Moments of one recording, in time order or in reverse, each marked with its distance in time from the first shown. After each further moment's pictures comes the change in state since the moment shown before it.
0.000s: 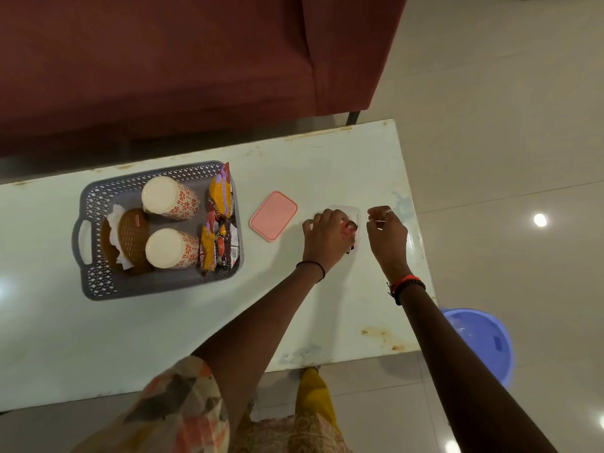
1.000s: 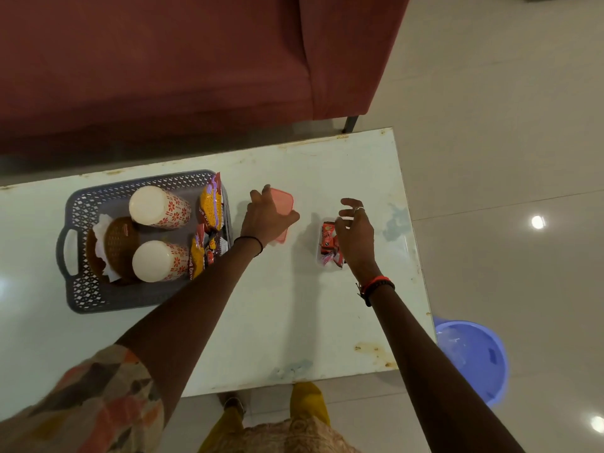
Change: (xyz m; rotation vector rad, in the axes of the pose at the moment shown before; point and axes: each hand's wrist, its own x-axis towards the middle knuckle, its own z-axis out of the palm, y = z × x) left_hand 0.064 -0.081 -0.062 -0.026 -0.072 -0.344; right_hand 0.012 -0.039 0.030 0.150 -0.137 -0.005
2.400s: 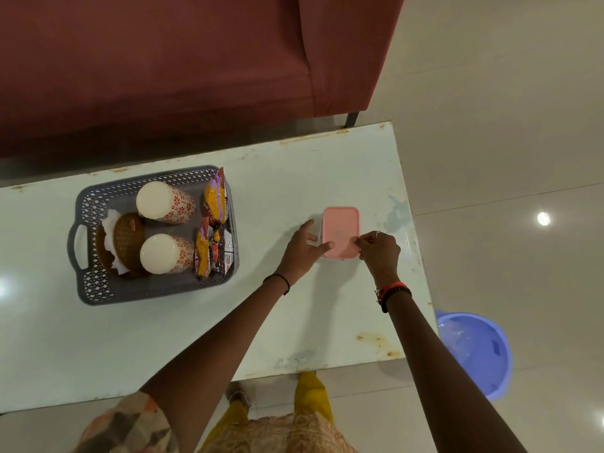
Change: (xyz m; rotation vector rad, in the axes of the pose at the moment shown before) left_hand -0.076 0.016 0.057 -0.455 -0.255 -0.026; right_hand -0.016 0.050 -0.029 -0.092 0.036 0.306
